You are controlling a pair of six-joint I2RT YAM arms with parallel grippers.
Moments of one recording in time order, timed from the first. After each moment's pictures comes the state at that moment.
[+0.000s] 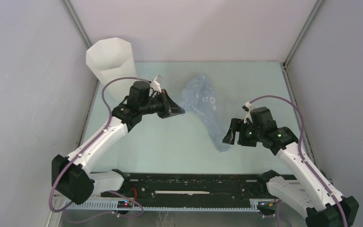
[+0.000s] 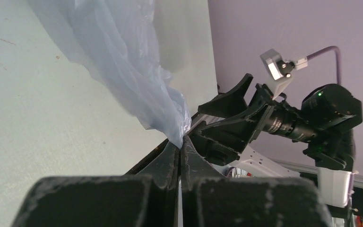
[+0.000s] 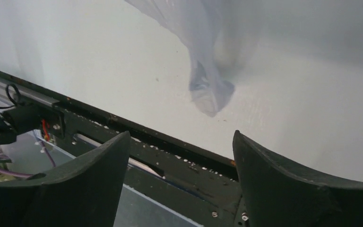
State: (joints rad) left arm -0.49 1.21 1.02 -0.30 0.52 -0.88; right arm 0.40 0.88 0.81 -0.82 -0.26 0.49
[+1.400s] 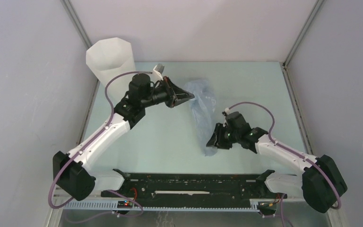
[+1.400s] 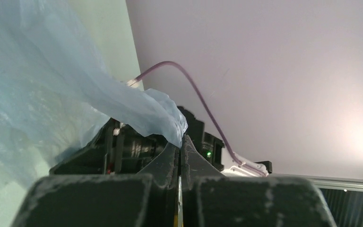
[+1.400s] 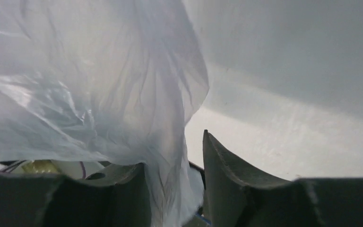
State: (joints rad) left arm -0.54 1.28 1.13 -0.06 0.54 -1.20; right arm 0.64 1.15 0.57 -0.29 -0.30 0.83
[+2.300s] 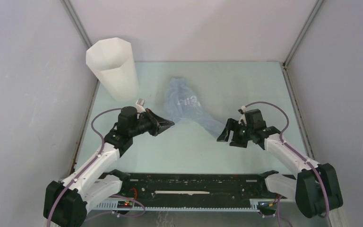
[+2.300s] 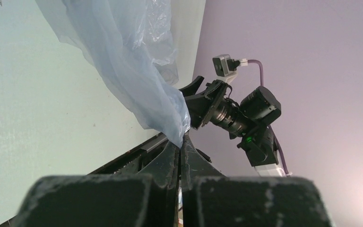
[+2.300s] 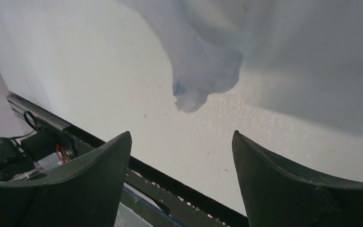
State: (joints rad) left arm -0.40 0.92 0.57 -0.06 0.47 -1.29; right arm 0.30 1.11 0.57 -0.42 -0.40 0.58
